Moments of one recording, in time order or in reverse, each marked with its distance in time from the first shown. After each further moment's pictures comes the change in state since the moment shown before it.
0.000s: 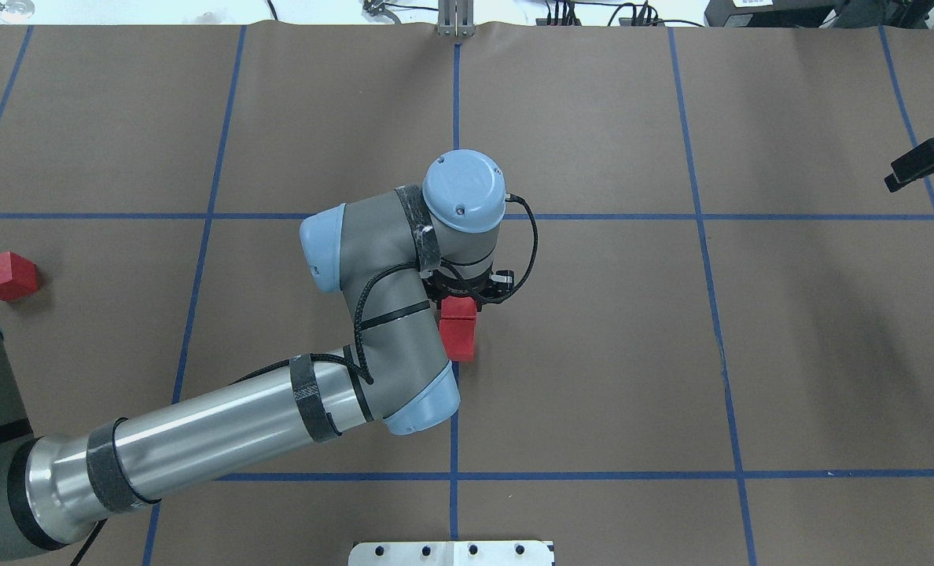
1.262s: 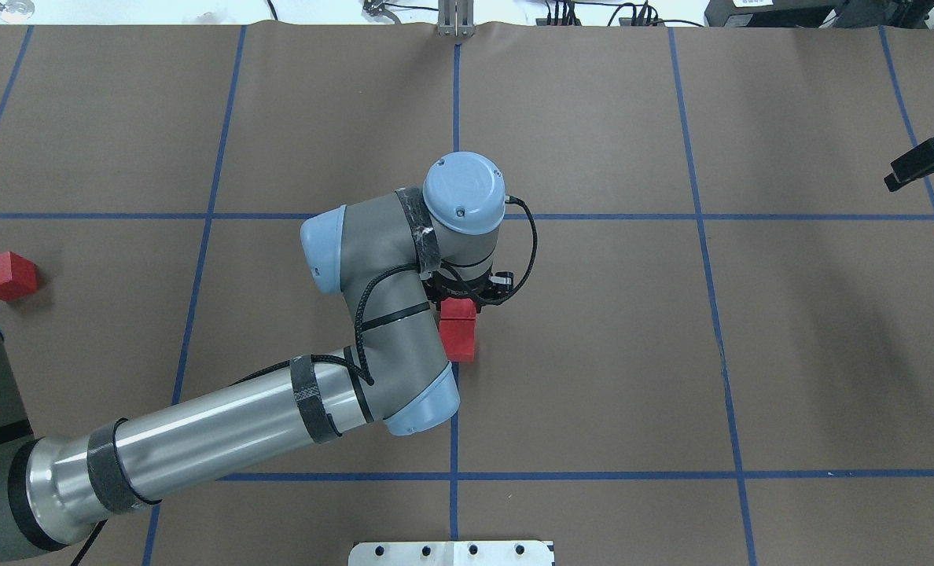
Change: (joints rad) left arm 0.002 0.001 0.004 -0.002 0.000 0.000; right arm 0.000 0.000 0.002 0.000 0.000 0.001
